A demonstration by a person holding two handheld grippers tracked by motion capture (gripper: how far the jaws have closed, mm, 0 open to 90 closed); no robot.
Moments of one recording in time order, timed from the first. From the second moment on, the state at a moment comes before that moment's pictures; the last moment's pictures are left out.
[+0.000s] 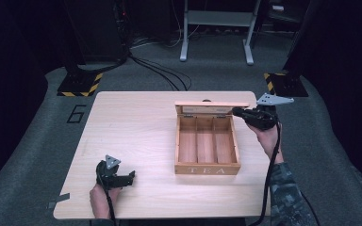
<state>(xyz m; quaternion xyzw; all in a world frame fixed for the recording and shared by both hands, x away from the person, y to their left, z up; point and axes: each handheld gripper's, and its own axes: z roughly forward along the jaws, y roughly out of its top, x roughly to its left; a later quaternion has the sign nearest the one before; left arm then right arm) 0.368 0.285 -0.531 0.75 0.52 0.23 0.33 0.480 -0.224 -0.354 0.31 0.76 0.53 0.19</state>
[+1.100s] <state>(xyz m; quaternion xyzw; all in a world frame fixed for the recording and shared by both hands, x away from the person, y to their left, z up) 0.368 0.285 -0.531 0.75 0.52 0.23 0.33 0.444 -0.228 -0.386 0.30 0.76 0.54 0.18</state>
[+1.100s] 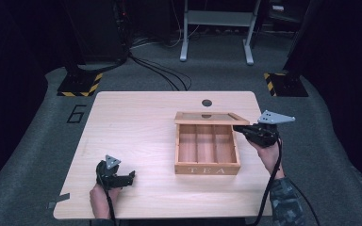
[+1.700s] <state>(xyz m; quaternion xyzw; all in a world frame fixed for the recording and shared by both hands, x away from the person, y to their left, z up) 0.368 0.285 -0.531 0.75 0.52 0.23 0.33 0.421 -0.230 -0.424 0.31 0.76 0.54 0.16</state>
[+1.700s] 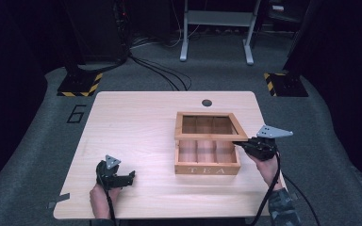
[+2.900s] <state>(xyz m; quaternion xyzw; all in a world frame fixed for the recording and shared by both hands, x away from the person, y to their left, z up) 0.368 0.285 -0.531 0.75 0.52 0.23 0.33 0.402 -0.234 -0.480 0.35 0.77 0.51 0.13</state>
